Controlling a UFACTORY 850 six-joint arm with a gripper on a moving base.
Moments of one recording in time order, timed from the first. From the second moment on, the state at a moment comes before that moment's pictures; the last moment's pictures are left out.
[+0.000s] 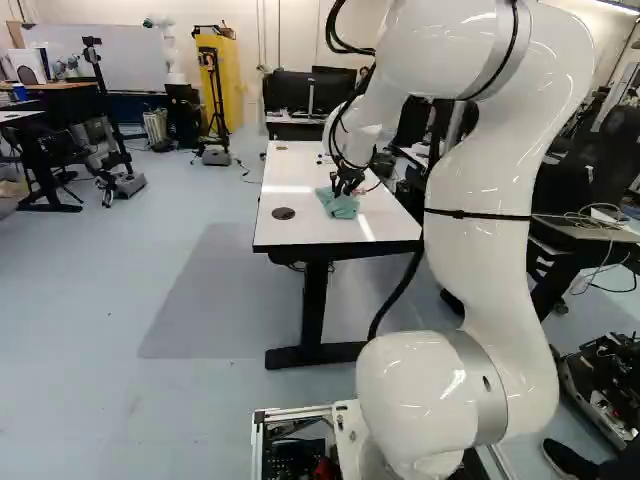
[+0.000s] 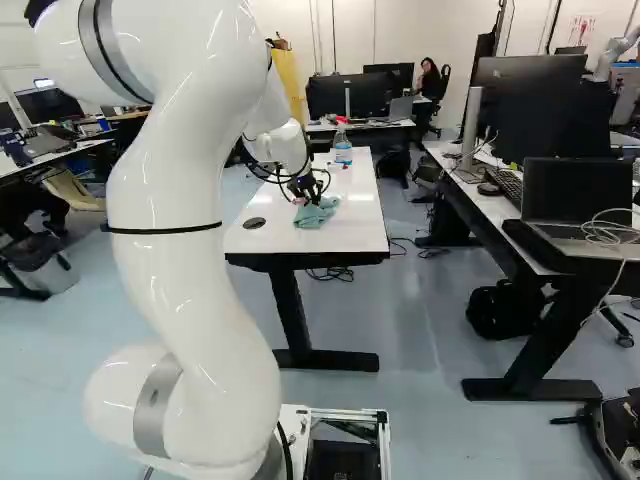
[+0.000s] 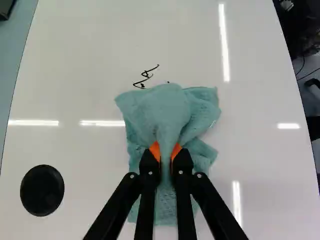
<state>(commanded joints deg) -2.1 -24.4 -68.1 0.0 -12.9 0.0</state>
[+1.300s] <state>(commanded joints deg) -2.2 -34.4 -81.7 0.0 -14.6 0.0</state>
